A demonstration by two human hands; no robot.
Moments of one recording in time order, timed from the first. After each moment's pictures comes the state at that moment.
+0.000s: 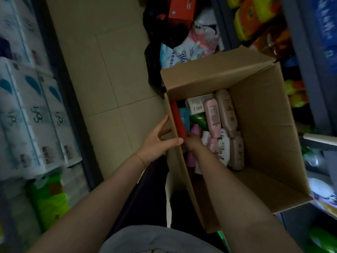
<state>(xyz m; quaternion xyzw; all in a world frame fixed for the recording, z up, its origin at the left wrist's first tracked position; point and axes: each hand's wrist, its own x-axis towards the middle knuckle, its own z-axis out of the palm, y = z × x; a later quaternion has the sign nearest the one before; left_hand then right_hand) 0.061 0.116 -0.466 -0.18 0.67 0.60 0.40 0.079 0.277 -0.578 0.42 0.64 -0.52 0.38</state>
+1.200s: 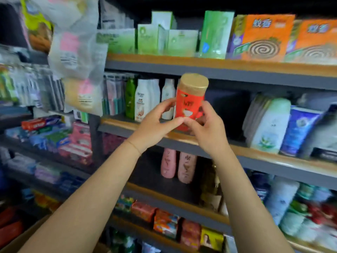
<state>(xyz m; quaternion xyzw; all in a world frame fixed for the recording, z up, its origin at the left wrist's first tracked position) 0.378 0.555 0.090 0.61 0.54 0.57 0.11 0.533 0.634 0.094 0.15 0.79 -0.30 -0.52</state>
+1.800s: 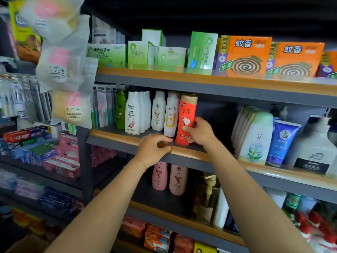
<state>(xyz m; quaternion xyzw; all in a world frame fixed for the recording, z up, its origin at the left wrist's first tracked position) 0.365 0.612 0.046 0.59 0.66 0.47 -0.03 0.506 0.745 0.102 0.38 0.77 -0.34 -0.39</state>
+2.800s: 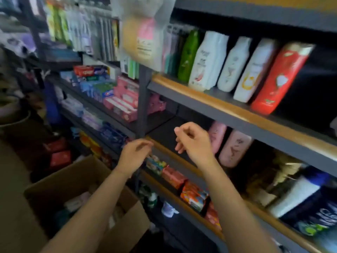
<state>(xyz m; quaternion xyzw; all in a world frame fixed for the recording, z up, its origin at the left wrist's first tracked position) 0.268 0.457 -0.115 0.29 0.73 0.60 0.16 0.404 0.586 -0.035 0.20 0.79 -0.49 -0.32</state>
